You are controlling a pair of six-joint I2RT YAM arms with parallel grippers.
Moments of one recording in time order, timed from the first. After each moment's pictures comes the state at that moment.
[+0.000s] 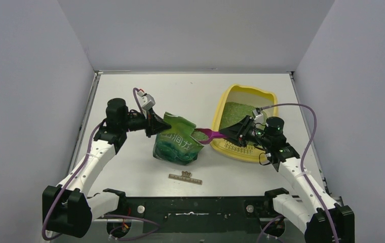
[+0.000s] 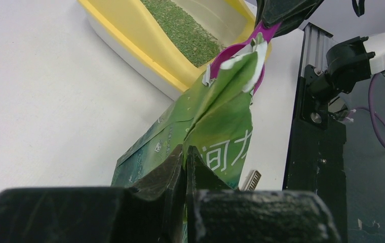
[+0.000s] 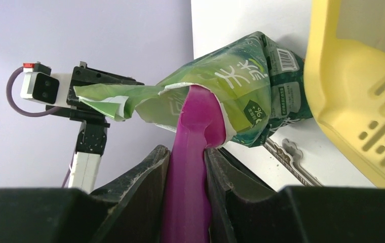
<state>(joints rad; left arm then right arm) -0.23 1.13 0.79 0.01 1.00 -0.02 0.23 0.93 0.54 0.04 -0.73 1.22</state>
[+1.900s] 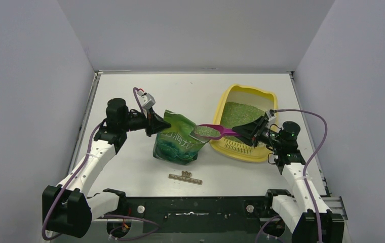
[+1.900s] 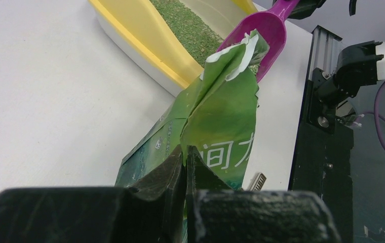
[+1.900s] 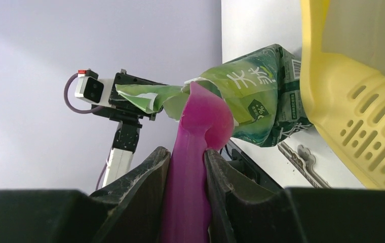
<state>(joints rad) -0.23 1.13 0.79 0.02 0.97 -0.03 -0.03 0.89 0.44 0.20 -0.97 1.33</state>
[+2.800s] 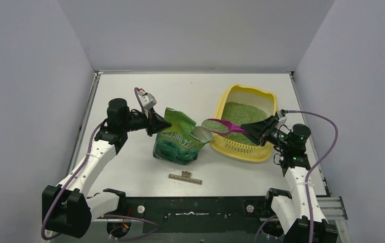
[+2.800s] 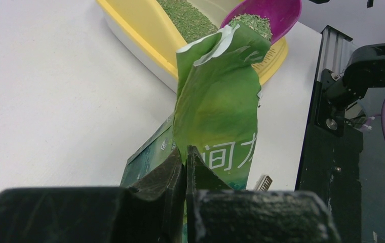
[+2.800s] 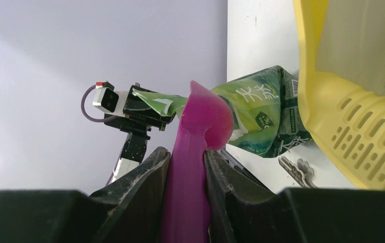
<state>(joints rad) -0.25 1.13 0.79 0.02 0.93 -0.02 -0.17 0.81 0.44 0.19 -1.03 1.34</state>
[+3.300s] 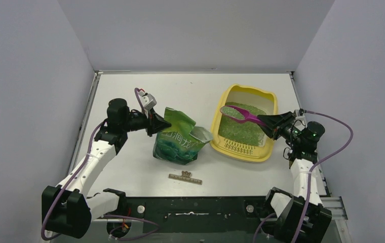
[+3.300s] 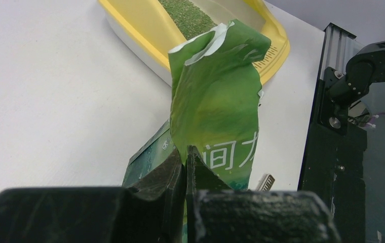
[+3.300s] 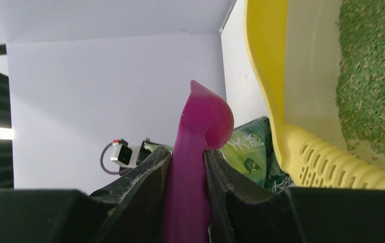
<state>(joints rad) -0.25 1.13 0.79 0.01 0.92 -0.01 -0.39 0.93 0.47 0.26 -1.06 1.37</state>
